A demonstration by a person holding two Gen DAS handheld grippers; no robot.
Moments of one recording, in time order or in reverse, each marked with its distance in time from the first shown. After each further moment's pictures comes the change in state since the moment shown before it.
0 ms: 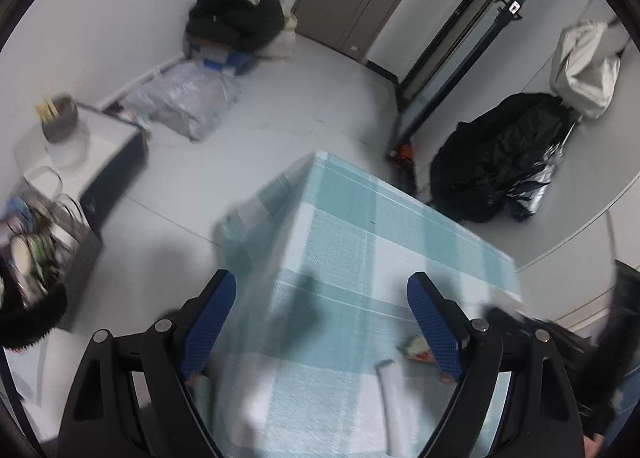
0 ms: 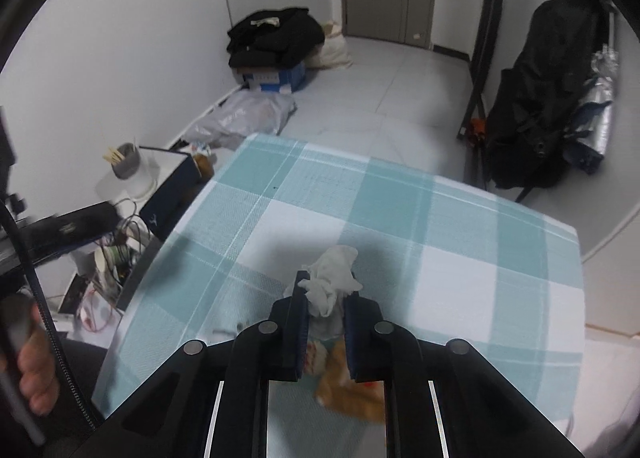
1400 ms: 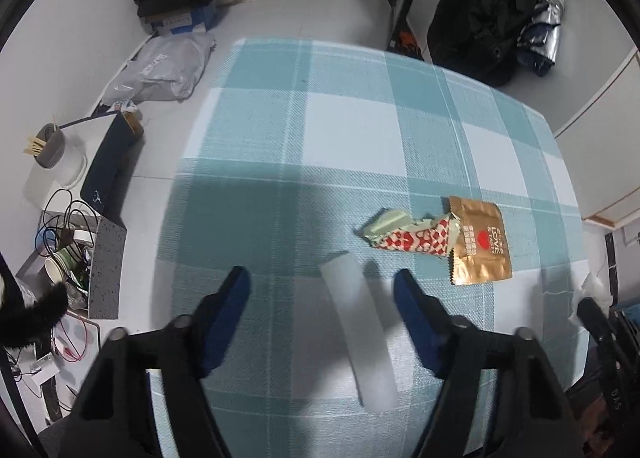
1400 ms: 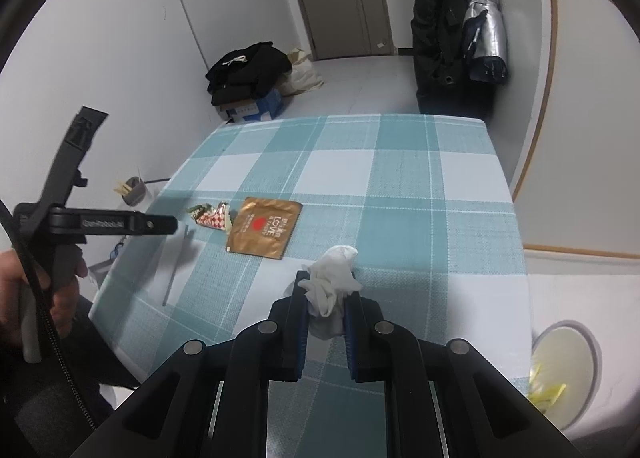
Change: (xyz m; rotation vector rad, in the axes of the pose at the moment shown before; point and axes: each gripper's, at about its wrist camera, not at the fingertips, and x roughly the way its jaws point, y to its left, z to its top) left arm 0.045 -0.077 -0.062 0.263 0.323 0.186; right arm -0.065 -0.102 -0.131 0.205 -0.107 0.063
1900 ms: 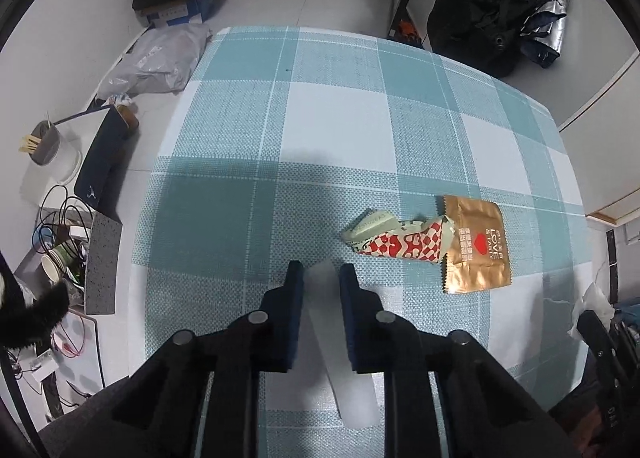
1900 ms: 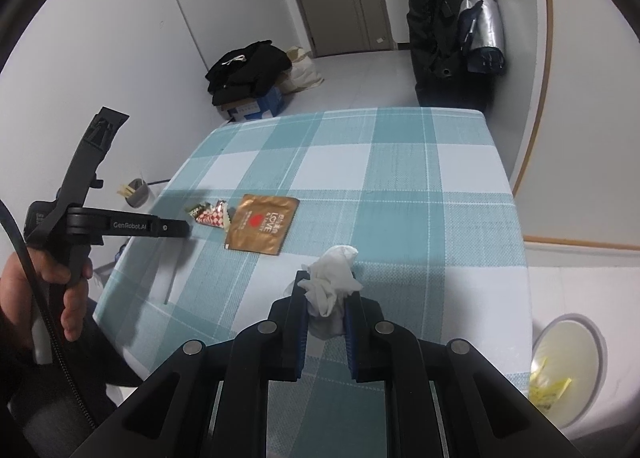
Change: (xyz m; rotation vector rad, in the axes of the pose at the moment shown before) left arm 0.008 -0.005 0.007 -0.007 0.035 0.009; right arm 0.001 -0.005 -0.001 0.016 0.017 0.018
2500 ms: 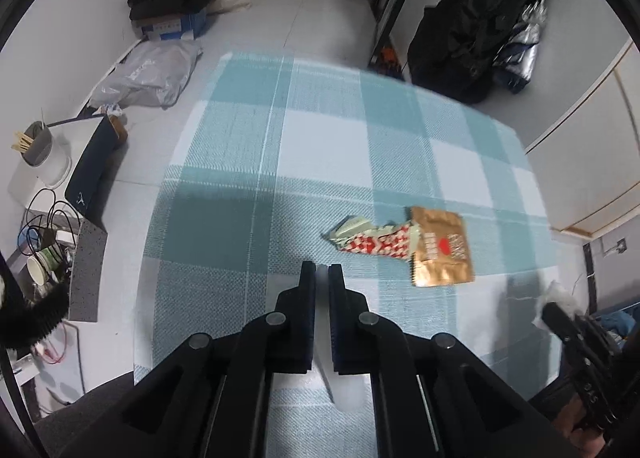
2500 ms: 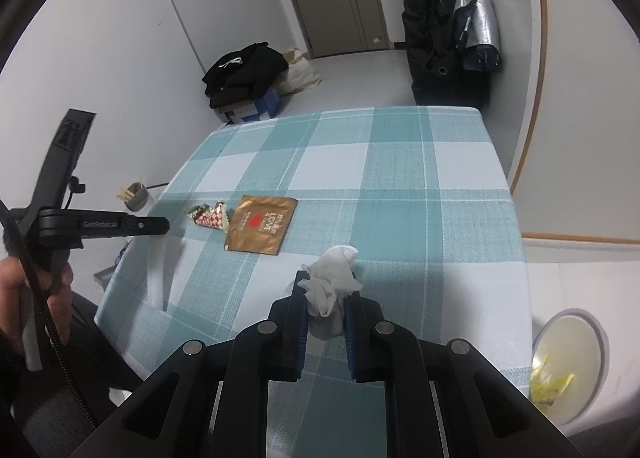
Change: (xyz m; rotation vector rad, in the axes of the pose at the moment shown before) left arm -0.030 0.006 -0.011 -0.022 -0.108 -0.105; right arm -0.001 -0.001 -0.002 0.021 -0.007 -0.001
